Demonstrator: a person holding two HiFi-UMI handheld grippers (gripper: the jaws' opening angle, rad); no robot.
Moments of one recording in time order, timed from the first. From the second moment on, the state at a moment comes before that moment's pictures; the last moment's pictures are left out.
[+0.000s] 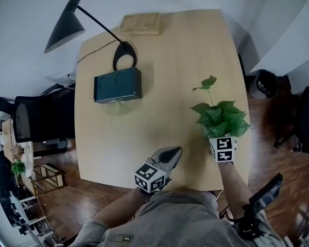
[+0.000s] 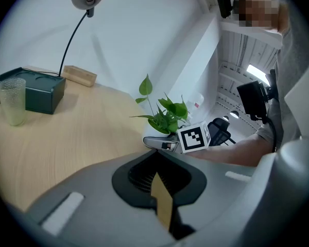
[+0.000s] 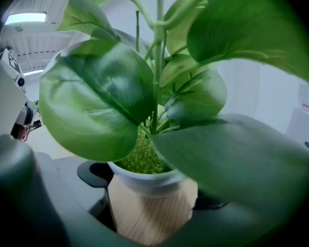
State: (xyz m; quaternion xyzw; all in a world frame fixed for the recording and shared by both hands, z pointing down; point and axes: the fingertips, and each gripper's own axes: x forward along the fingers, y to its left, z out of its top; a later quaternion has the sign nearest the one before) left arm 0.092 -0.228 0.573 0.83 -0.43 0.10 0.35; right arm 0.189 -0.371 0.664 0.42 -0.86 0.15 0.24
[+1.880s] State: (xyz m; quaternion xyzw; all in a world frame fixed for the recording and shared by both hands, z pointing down) left arm 0.082 -0.104 0.538 0.84 -0.45 0.03 0.29; right arm 0.174 -0.161 0.580 0.34 -0.90 0.12 0.24
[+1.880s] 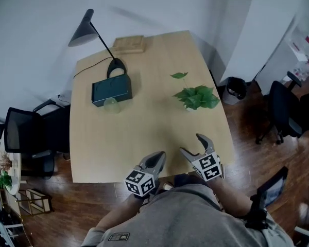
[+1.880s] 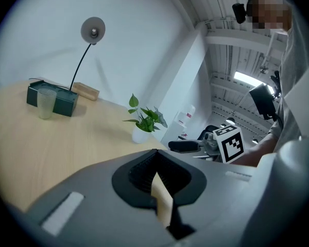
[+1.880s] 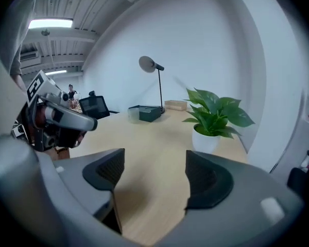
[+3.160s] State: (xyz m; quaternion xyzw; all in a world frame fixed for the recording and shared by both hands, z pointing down) left arm 0.162 0.021 0.517 0.86 -0.44 0.03 0.25; right arm 0.231 0.022 0.507 0.29 -0.93 0.12 0.17
